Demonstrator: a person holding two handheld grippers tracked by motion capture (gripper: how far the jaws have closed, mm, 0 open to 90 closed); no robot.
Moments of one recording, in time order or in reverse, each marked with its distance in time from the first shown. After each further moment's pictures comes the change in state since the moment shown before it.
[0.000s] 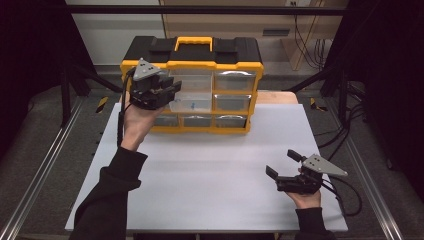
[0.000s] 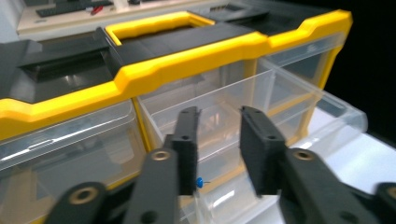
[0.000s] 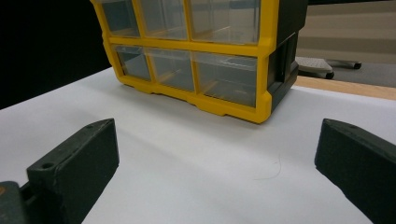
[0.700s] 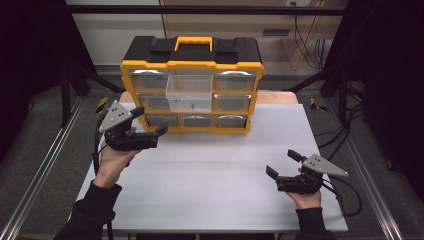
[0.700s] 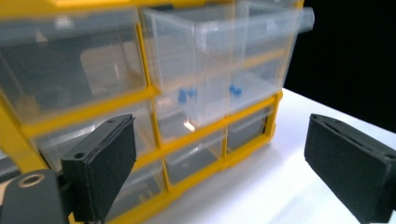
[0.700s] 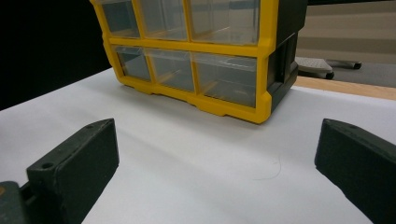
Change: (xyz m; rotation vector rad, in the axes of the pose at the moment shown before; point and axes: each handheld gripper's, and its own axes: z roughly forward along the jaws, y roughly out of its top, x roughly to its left) left arm 0.011 -0.094 -0.053 -0.071 -0.085 0.000; right arm 0.000 0.000 -0.001 -0.001 0.001 0.000
